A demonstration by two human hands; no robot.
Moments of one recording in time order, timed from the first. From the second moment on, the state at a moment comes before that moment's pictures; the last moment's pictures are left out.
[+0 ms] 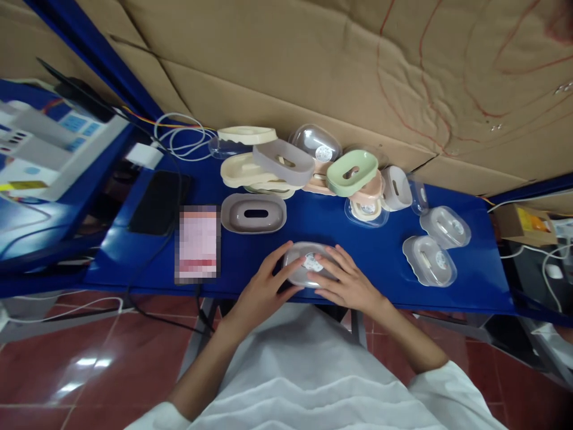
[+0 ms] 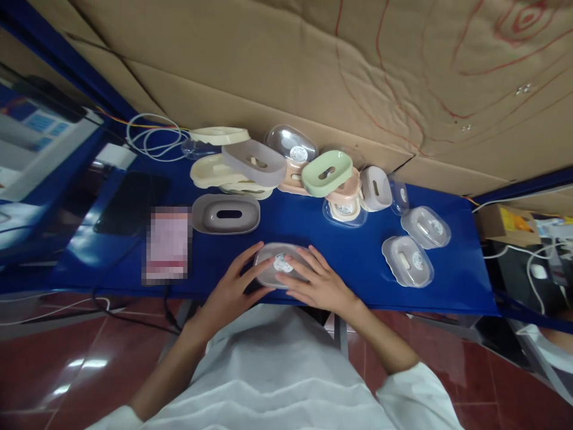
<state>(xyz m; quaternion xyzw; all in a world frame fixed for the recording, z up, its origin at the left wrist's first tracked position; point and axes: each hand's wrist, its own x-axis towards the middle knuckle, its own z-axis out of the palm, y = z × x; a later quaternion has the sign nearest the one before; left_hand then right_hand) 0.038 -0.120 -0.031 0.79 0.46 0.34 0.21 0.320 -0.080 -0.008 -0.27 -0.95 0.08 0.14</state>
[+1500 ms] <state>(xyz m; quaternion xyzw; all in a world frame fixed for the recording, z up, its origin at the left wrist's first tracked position) 0.044 -0.122 -0.016 0.81 0.52 0.28 0.03 0.243 0.055 0.059 -0.36 -0.91 0.02 0.20</state>
